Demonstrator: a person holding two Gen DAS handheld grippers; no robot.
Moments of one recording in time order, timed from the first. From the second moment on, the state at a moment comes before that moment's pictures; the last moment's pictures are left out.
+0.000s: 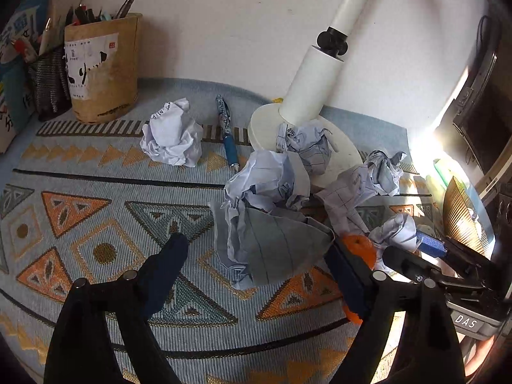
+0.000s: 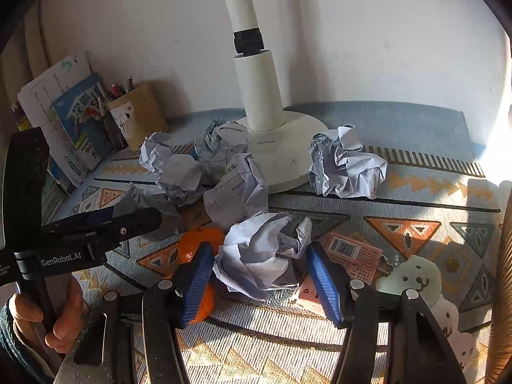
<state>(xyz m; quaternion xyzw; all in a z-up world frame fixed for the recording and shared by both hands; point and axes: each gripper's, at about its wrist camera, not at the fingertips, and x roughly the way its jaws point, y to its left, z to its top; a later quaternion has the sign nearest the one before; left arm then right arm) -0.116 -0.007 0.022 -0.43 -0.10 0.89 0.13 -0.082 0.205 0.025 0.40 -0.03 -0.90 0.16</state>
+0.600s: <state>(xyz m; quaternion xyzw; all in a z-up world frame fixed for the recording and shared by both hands) -0.032 0.042 0.088 -0.35 0.03 0.92 0.18 0.019 0.227 0.073 0.33 -0.02 -0.93 0.15</state>
